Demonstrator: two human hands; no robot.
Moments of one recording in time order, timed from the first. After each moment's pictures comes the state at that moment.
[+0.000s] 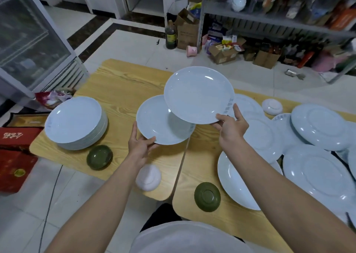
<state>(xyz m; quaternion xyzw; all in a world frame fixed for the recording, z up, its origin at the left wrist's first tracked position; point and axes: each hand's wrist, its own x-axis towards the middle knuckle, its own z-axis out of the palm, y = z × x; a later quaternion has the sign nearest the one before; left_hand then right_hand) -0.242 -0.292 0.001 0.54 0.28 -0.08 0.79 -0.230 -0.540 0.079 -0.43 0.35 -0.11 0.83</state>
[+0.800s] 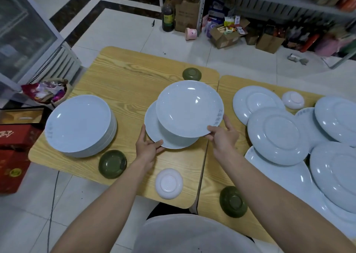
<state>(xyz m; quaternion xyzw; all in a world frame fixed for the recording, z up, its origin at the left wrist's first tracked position) -0.204 -0.236 -0.057 0.56 0.30 -0.14 0.76 -0.207 -0.449 0.017 -0.46 0.41 -0.06 0.79</state>
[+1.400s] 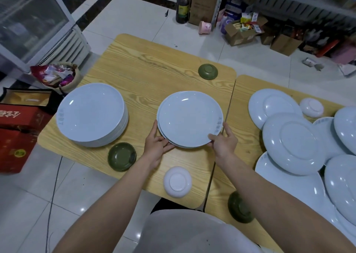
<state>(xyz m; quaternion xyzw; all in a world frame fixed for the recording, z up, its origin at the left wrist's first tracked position) -0.202 -0.222 -0.067 0.54 0.29 -0.18 0.77 -0.206 -0.421 -0.019 -0.53 0.42 0.00 0.74</state>
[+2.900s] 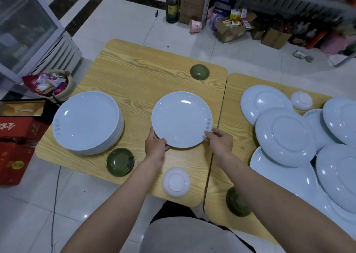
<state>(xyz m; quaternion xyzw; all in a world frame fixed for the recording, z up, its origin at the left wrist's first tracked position) -0.205 -0.243 -0.029 0.60 0.33 -0.15 0.71 -0.212 -0.435 -0.021 -0.68 0.42 0.05 0.60</state>
